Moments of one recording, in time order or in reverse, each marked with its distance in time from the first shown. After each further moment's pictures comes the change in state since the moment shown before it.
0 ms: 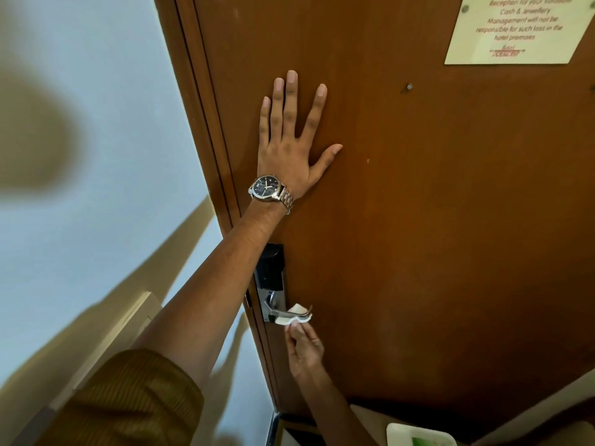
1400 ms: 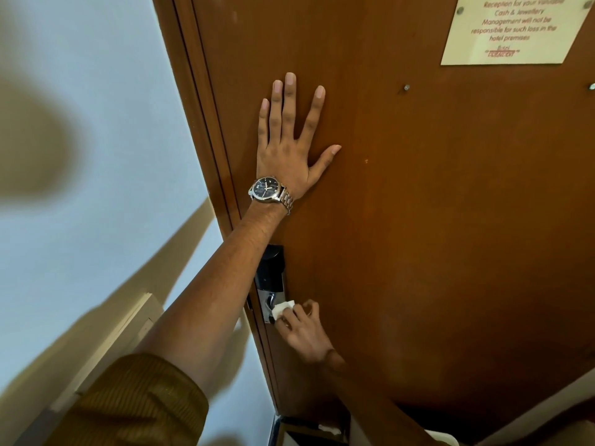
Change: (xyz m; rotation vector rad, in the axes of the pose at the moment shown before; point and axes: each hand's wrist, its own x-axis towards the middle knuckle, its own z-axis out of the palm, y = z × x) left_hand -0.002 0.001 0.003 0.016 0.011 0.002; right_hand 0.021 -0.038 -0.001 -2.509 -0.642 -1.462
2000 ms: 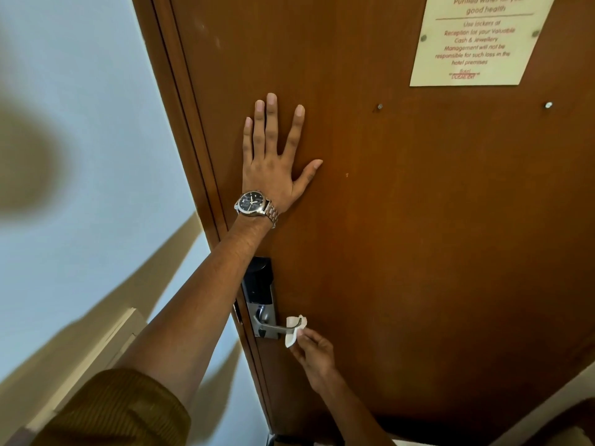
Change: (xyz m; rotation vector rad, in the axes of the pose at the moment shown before) left_hand -0.003 0.000 0.001 0.008 -0.012 -0.007; right_hand -0.027 0.004 0.000 2.160 0.263 1.268
